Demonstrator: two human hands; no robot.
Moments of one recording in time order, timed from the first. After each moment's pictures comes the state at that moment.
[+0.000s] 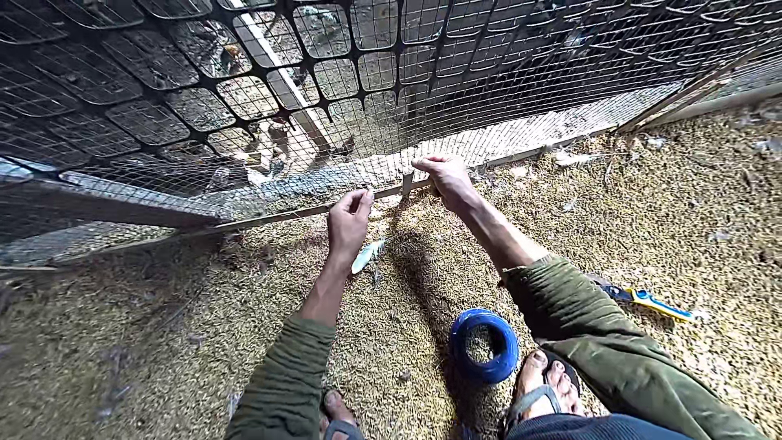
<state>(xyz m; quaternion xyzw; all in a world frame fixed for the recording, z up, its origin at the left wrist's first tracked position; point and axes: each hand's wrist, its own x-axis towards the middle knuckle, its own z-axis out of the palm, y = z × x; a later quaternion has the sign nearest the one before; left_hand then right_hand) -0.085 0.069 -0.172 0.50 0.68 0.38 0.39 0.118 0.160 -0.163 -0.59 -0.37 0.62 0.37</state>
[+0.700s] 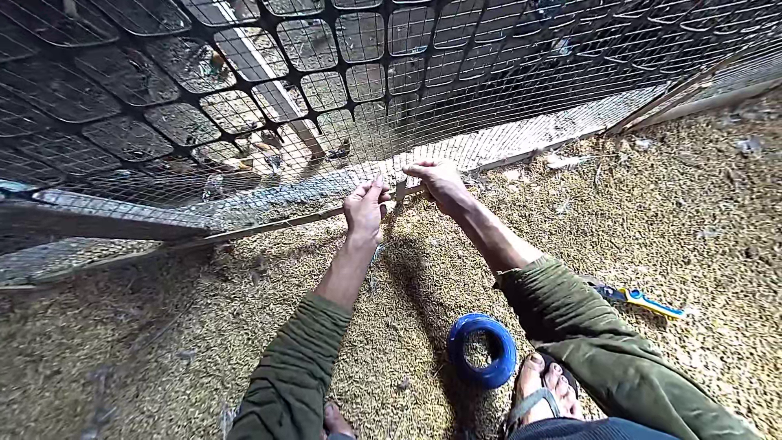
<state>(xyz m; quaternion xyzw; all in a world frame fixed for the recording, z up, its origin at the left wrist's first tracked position) -0.029 0.110 -0.156 0.19 0.64 0.51 0.55 0.118 0.164 -0.160 -0.58 -0.38 0.63 0.35</state>
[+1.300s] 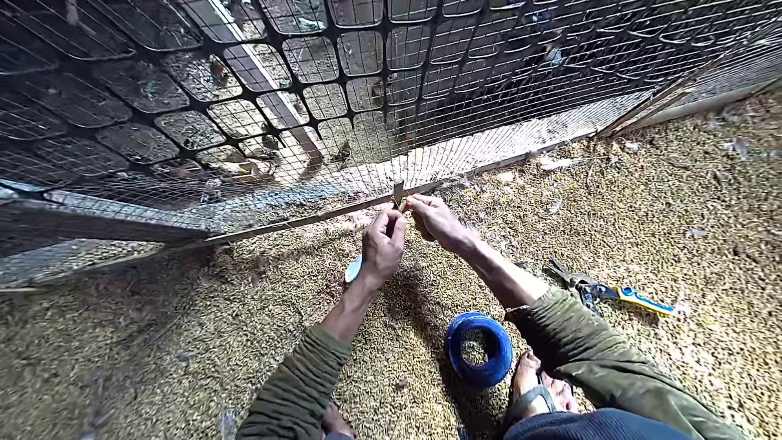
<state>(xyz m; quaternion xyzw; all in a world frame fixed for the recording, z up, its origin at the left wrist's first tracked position) -0.026 0.048 -0.174 0.58 0.60 0.40 0.39 0.127 0.099 -0.169 -0.50 -0.45 0.68 0.28</state>
